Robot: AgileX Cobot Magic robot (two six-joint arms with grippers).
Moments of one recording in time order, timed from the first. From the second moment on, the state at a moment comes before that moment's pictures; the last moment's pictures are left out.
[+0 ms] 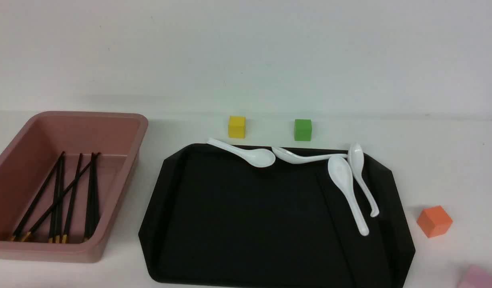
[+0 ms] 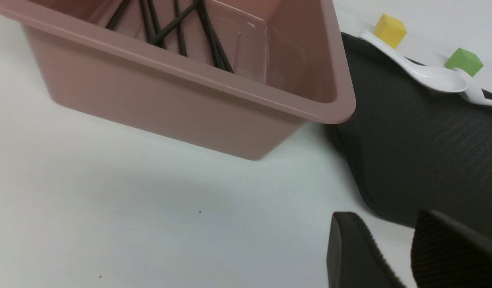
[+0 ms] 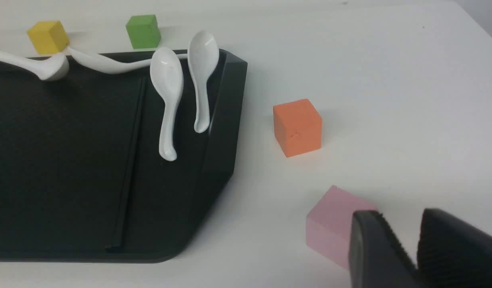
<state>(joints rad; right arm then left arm) 0.03 -0.01 0.02 -0.04 0.37 0.19 -0.11 -0.01 0.03 -0.11 0.38 -0.31</state>
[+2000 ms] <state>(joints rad) 0.03 -0.01 0.02 0.47 0.29 0.50 -0.11 -0.01 0.03 -0.11 0.38 -0.31</state>
